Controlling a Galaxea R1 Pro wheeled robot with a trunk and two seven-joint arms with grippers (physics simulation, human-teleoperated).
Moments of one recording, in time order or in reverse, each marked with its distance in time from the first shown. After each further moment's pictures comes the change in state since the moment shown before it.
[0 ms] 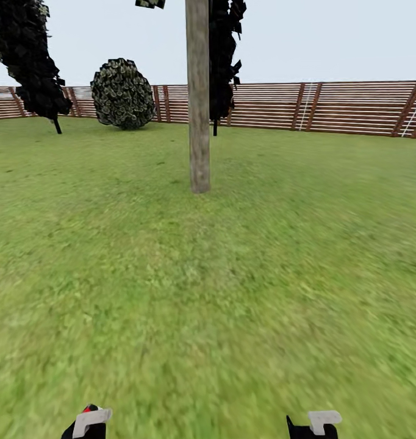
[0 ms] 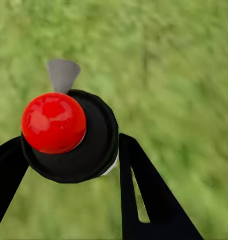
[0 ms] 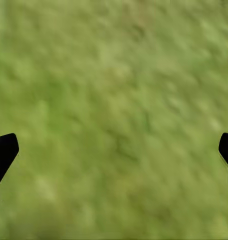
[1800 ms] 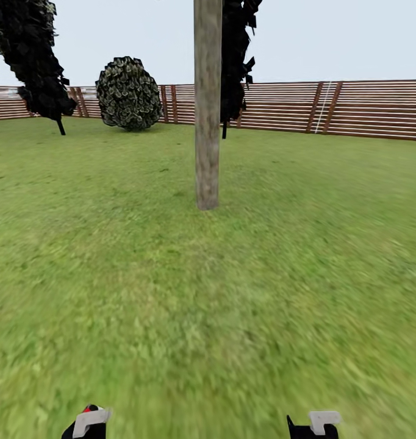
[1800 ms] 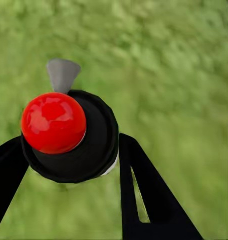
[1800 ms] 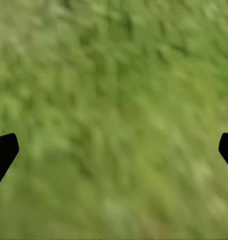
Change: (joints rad) left arm 0.000 0.000 -0.001 0.000 0.000 0.000 0.000; right arm 0.000 0.000 0.000 0.000 0.000 -0.001 -0.004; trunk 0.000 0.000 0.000
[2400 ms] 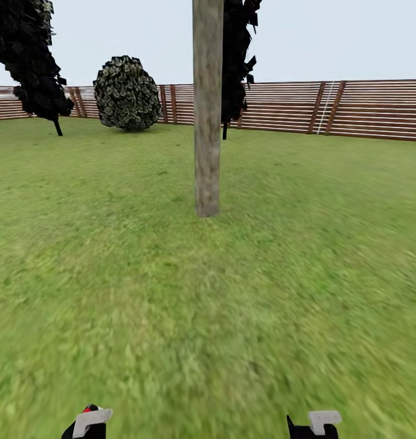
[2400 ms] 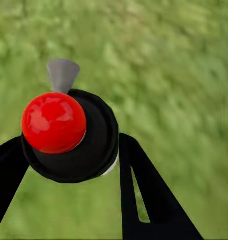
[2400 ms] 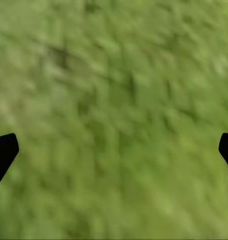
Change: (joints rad) left arm 0.000 0.000 0.000 0.000 0.000 0.000 0.000; right arm 0.000 0.000 0.000 0.000 0.000 0.000 0.001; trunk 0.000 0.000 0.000
